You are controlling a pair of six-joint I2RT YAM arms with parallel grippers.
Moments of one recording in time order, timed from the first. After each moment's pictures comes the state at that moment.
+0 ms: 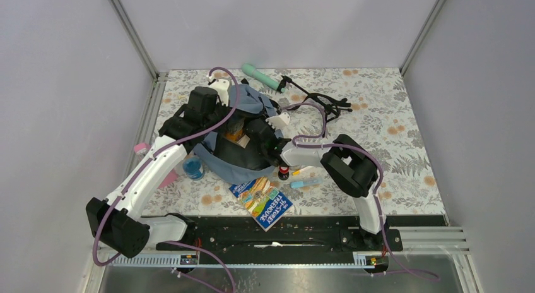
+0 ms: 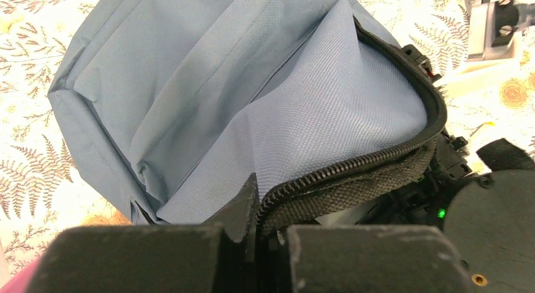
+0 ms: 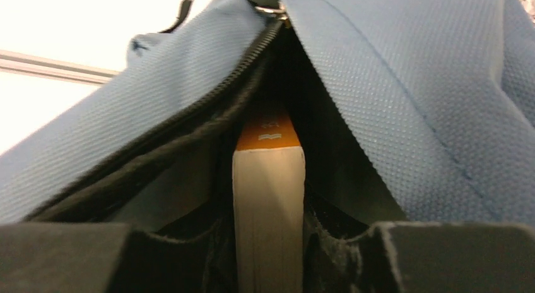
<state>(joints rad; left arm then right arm) -0.45 1.24 1.21 -0.61 -0.08 -0.13 0.93 2.06 1.30 0.36 0.68 1.29</state>
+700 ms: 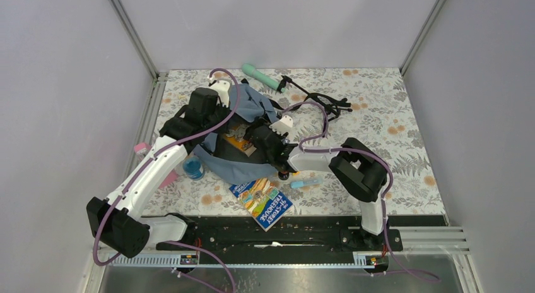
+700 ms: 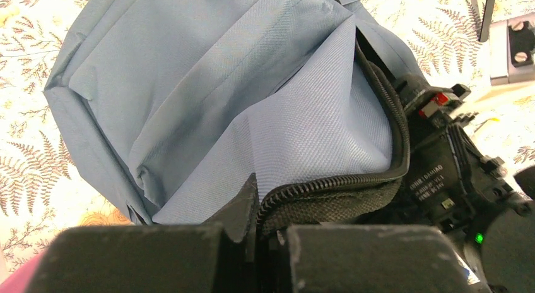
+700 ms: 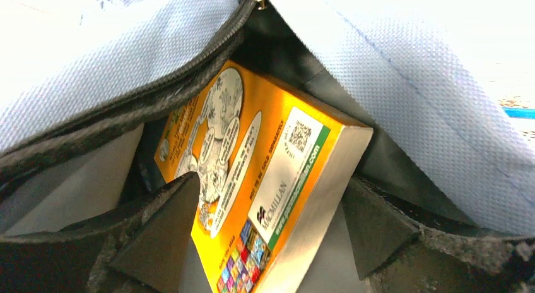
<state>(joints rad) -0.45 1.24 1.20 -0.61 -0.08 -0.13 0.94 1.98 1.18 0.25 0.63 1.14</state>
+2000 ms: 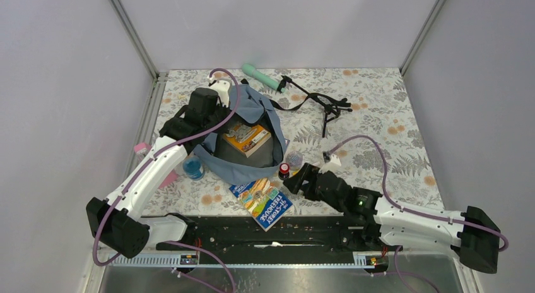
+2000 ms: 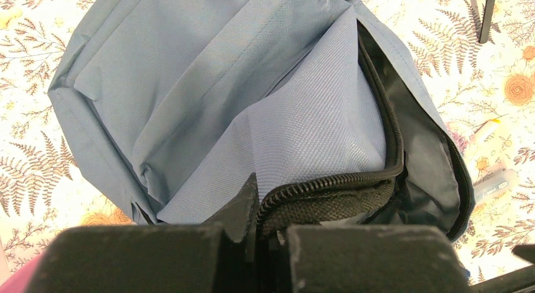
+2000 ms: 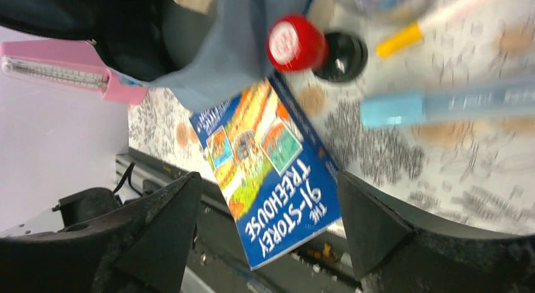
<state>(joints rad) -0.45 1.24 1.20 -0.61 -0.09 -0.13 1.07 0.87 0.42 -0.06 0.35 1.09</state>
